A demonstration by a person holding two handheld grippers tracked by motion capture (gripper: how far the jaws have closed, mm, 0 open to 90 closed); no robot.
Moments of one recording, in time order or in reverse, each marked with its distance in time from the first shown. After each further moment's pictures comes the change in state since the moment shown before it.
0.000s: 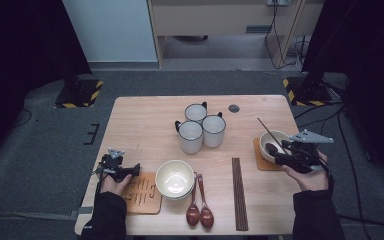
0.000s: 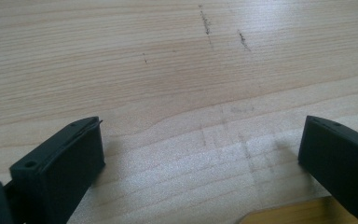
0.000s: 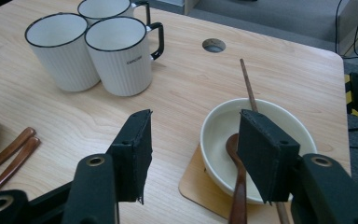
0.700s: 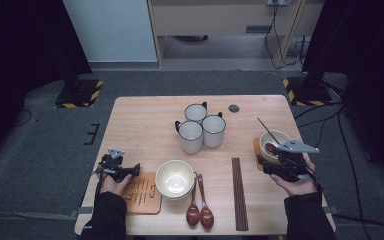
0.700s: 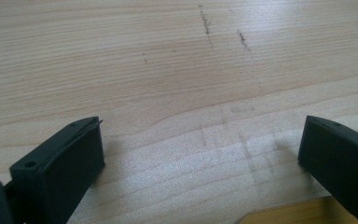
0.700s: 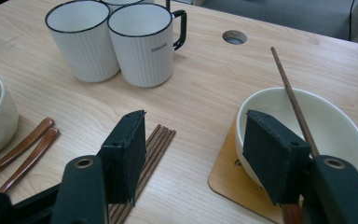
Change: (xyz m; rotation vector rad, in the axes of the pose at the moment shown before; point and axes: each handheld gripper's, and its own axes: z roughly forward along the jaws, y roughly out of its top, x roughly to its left) left arm 0.000 0.000 0.000 0.000 0.000 0.000; right arm 0.031 -0.018 0.011 0.002 0.015 -0.008
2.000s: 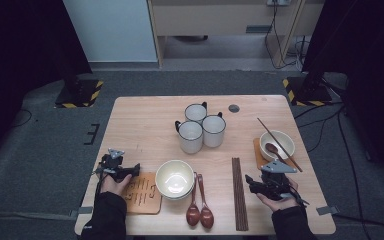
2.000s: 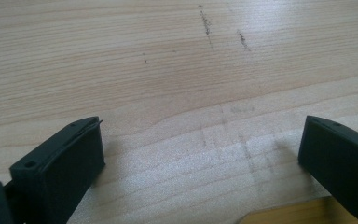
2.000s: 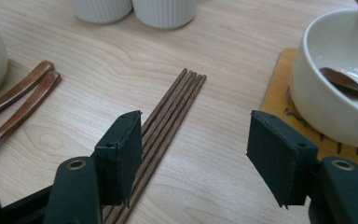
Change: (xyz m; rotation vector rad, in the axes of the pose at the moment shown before) left arm 0.000 0.000 0.000 0.000 0.000 0.000; right arm 0.032 -0.056 0.030 0.090 -0.002 0.000
